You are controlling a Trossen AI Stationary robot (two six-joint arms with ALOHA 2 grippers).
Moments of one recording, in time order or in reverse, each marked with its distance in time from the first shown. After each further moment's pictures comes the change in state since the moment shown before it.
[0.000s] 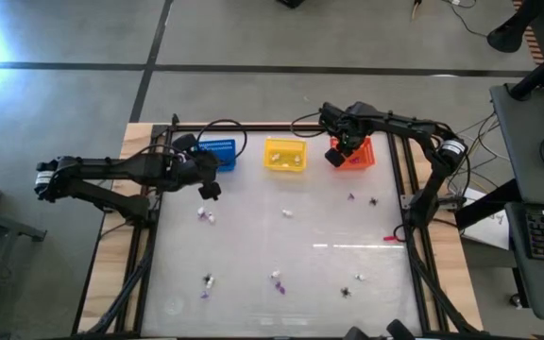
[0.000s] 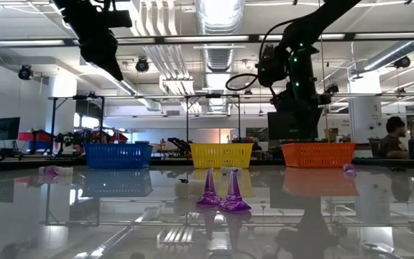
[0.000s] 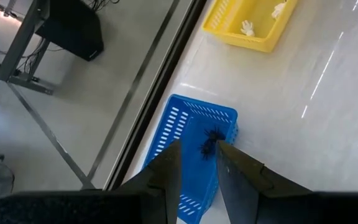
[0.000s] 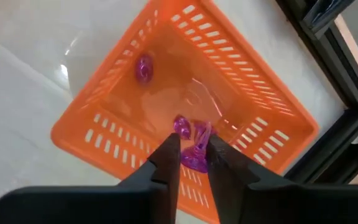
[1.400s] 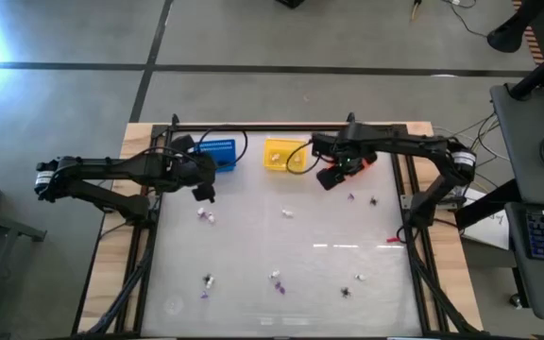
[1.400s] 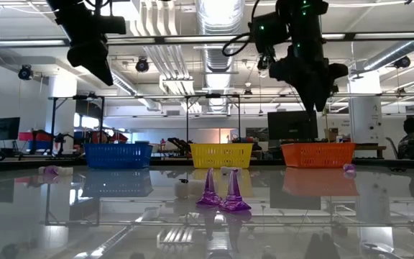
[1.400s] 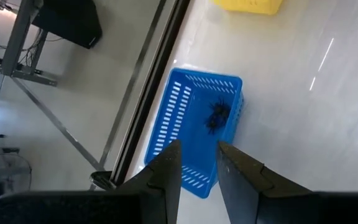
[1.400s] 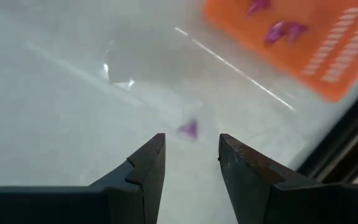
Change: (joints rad) left arm 0.000 0.001 0.000 -0.115 0.001 0.006; right arm 0.336 -0.113 0.052 -0.217 -0.151 0.539
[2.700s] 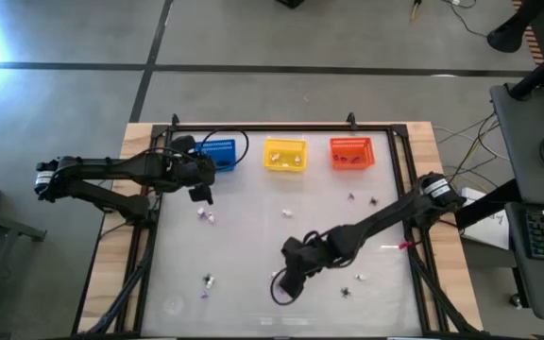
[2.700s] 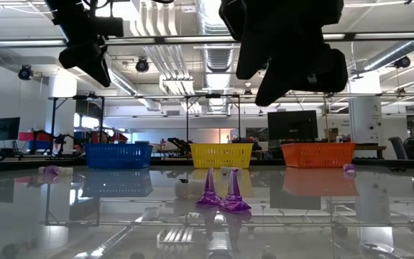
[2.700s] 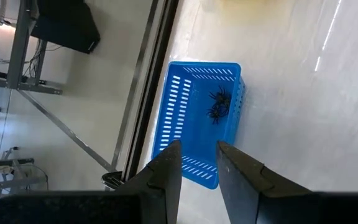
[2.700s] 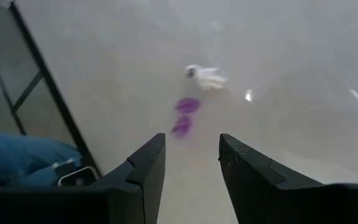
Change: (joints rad) left arm 0.000 -0.001 0.000 -0.027 0.007 0.093; right arm 0.753 0.248 0.000 0.865 -0.089 0.407
